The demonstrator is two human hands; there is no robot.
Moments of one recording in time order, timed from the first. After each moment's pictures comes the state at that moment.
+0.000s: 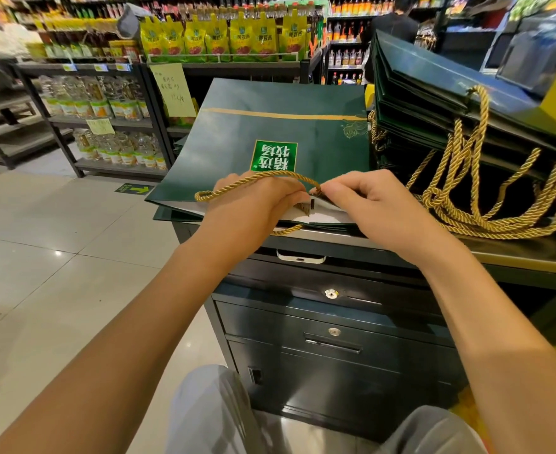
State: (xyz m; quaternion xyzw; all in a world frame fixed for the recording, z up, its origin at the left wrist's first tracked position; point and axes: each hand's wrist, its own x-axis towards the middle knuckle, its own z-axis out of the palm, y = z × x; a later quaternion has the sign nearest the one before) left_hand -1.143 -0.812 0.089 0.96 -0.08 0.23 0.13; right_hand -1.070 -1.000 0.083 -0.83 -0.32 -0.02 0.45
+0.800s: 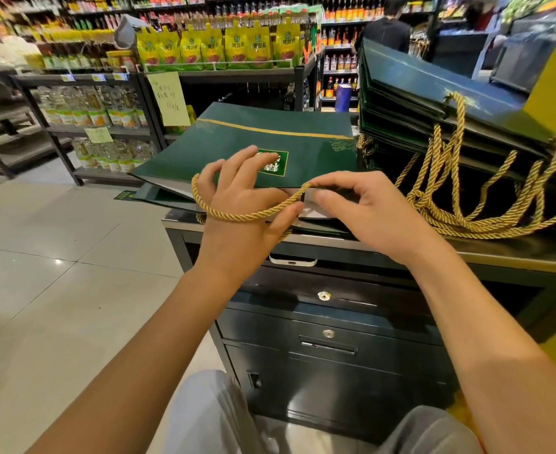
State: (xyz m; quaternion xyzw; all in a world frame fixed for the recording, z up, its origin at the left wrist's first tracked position) left_hand -1.137 -0.816 0.067 0.89 -0.09 0.43 0.10; right_hand -1.070 -1.009 0.083 -0.78 -0.37 -0.03 0.50
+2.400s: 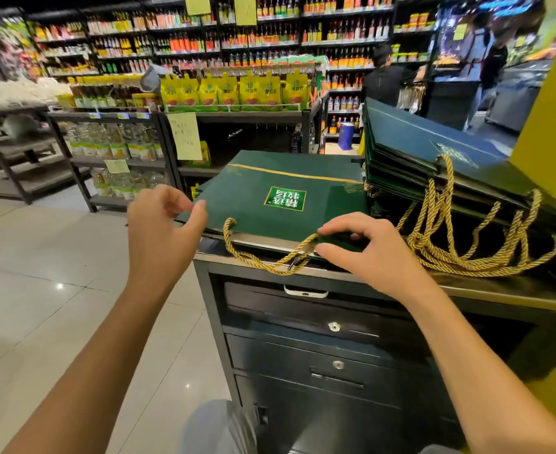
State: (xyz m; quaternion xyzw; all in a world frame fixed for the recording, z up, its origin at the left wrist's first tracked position) left_hand -1.180 -0.727 0.102 0.82 0.12 0.46 0.32; right_hand -1.078 -1.007 0.079 -0.81 -0.34 -0.10 0.47
